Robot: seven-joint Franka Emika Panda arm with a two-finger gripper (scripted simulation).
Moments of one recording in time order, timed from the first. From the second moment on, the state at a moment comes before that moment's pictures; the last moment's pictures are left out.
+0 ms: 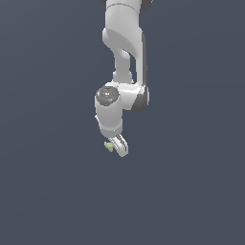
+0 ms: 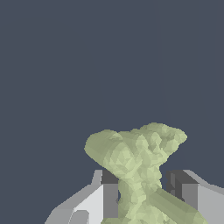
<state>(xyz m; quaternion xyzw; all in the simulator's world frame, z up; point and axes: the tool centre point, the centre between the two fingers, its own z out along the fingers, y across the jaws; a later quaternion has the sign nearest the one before) 0.012 -0.044 0.087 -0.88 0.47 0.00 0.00</state>
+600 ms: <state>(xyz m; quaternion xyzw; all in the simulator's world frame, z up) 0.039 -0.052 0.206 -0.88 0.47 0.00 0.00</state>
